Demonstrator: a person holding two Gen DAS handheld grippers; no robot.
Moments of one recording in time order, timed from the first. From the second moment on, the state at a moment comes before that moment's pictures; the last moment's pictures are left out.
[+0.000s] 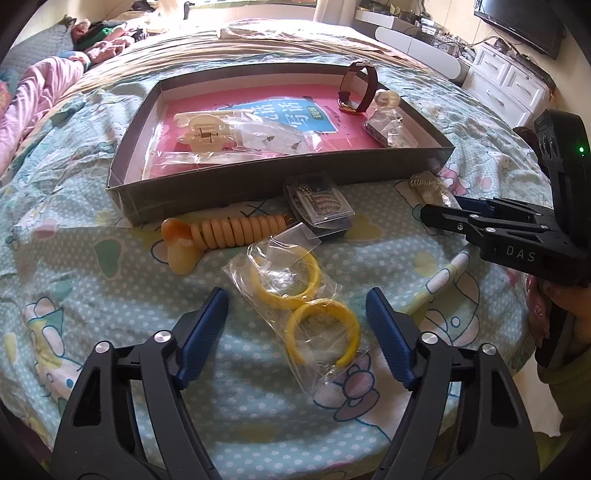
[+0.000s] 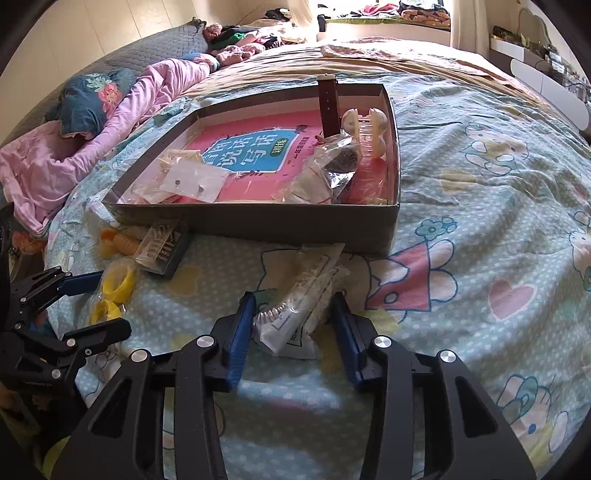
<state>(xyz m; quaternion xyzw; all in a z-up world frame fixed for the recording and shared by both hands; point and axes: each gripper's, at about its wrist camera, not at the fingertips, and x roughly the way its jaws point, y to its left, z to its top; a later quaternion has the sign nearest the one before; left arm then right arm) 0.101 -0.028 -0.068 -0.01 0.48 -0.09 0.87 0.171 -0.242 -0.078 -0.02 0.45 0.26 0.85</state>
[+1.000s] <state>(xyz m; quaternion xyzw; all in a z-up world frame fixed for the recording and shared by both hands) 0.078 -0.005 -0.025 -0.05 0.42 -0.08 0.90 0.136 -0.216 -0.019 -0.04 0.39 0.34 0.85</state>
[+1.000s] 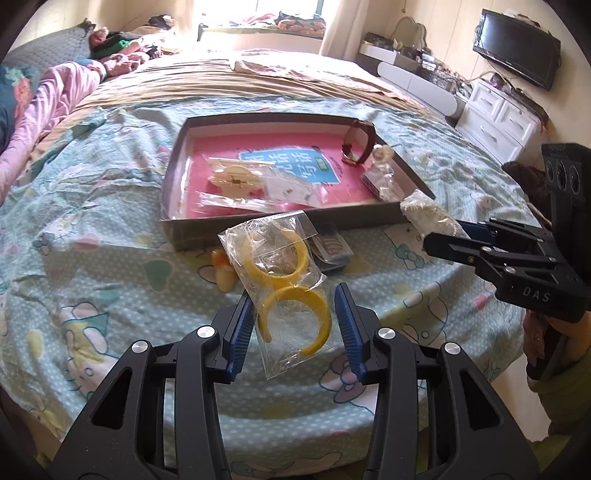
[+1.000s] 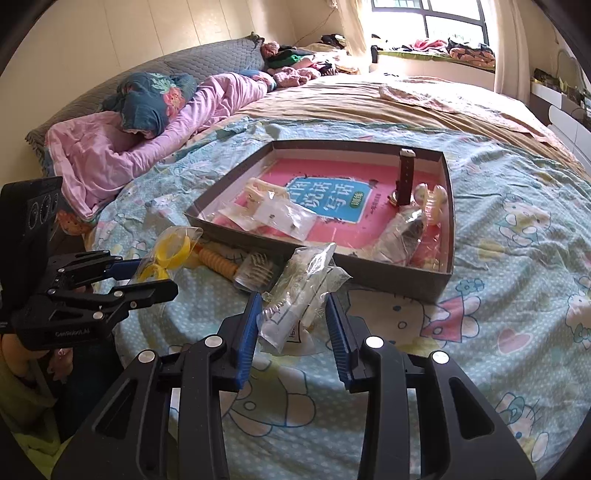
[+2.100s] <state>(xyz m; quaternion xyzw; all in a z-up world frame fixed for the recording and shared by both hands) 0.121 0.025 -0.009 -0.07 0.41 -0.05 0.91 0.170 -0.205 0.002 -0.03 0.34 0.34 0.87</state>
